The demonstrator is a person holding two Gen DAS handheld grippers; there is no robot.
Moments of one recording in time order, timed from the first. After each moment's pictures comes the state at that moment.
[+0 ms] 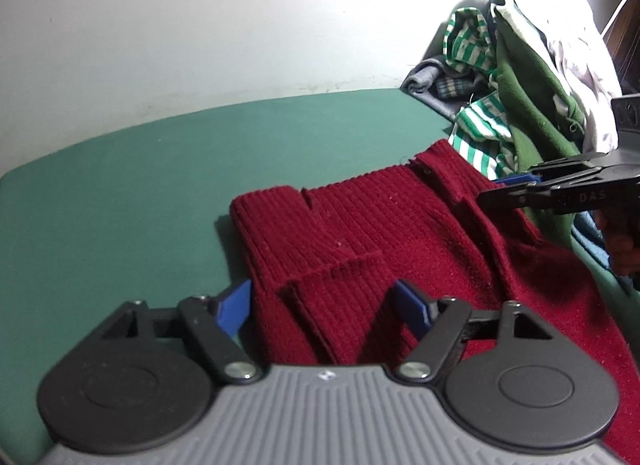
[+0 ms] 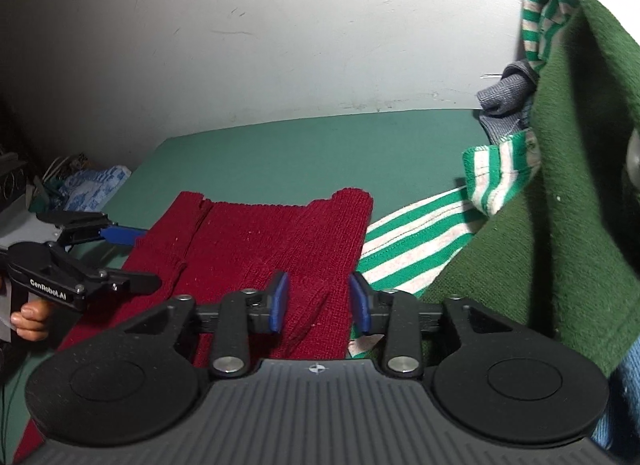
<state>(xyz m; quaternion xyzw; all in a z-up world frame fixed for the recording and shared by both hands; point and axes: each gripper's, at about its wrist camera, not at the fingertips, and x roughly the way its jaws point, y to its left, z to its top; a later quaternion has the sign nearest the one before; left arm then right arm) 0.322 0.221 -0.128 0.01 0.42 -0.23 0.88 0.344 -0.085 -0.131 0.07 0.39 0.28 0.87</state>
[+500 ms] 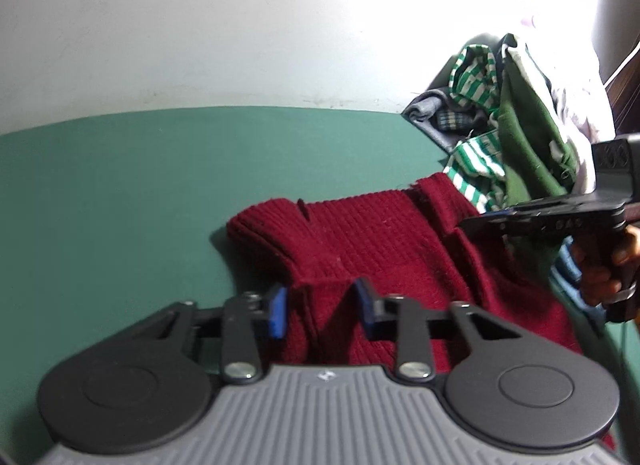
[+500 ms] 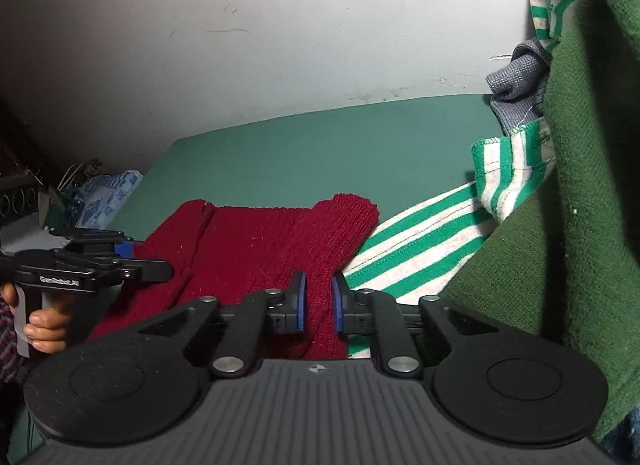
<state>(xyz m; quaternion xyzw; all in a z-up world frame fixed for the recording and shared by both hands) 0.325 0.229 -0.131 -0.06 0.41 -0.23 0.88 0.358 -0.095 -0.134 0.10 0.42 0.30 0.85</state>
